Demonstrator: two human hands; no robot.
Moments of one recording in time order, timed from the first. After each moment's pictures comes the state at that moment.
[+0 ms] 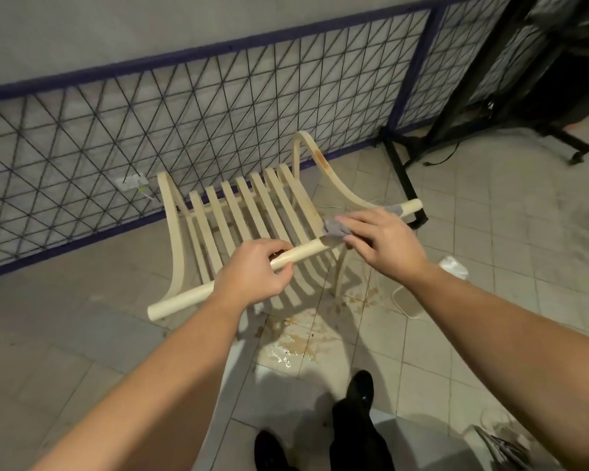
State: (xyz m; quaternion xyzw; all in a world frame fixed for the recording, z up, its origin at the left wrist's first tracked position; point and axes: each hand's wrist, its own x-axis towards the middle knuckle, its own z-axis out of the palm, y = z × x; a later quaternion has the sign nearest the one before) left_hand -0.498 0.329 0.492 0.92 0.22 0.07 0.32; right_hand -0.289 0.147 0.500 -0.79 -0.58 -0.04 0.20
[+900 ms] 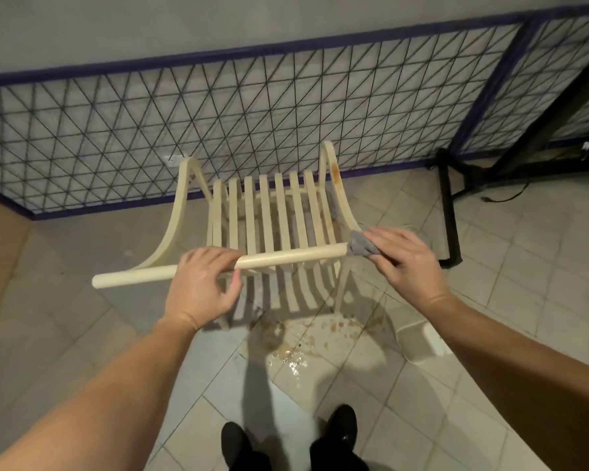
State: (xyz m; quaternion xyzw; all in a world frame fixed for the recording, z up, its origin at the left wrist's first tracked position) left_hand -0.480 0.261 0.482 0.91 0.37 0.16 0.10; right_hand -0.144 0.091 0.468 -0.70 -0.63 -0.03 0.33
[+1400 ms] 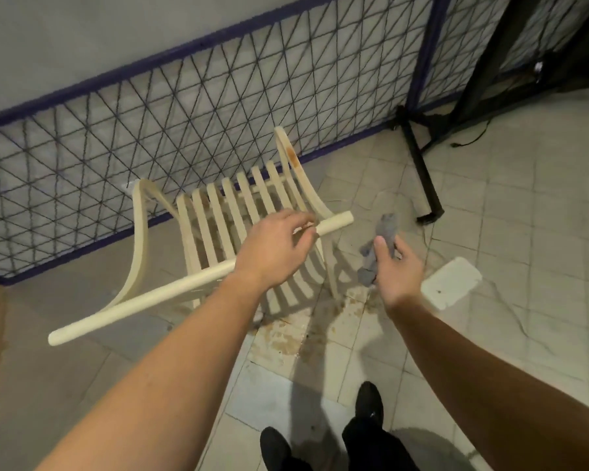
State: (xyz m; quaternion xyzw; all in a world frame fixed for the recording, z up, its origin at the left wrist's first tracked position) left_hand -0.310 0.223 0.518 0.95 0.23 0.06 0.21; right_hand -0.190 0.054 0.438 -0.73 -0.03 0.22 0.65
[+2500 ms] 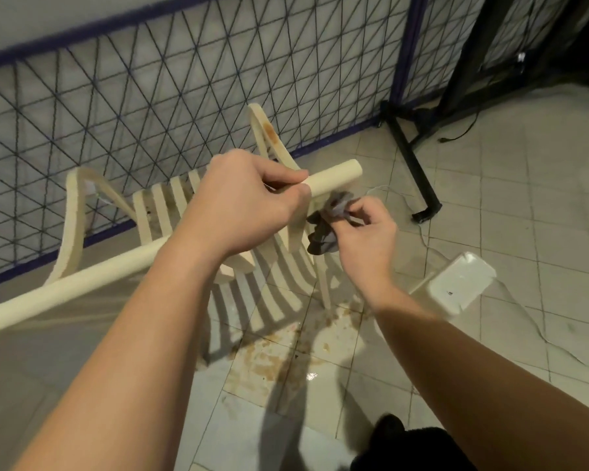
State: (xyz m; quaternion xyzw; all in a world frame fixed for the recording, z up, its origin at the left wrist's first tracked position) left_hand -0.301 0.234 0.490 0.89 0.29 0.13 0.31; right_hand -0.189 0.124 0.348 -0.75 -0.18 0.03 0.64
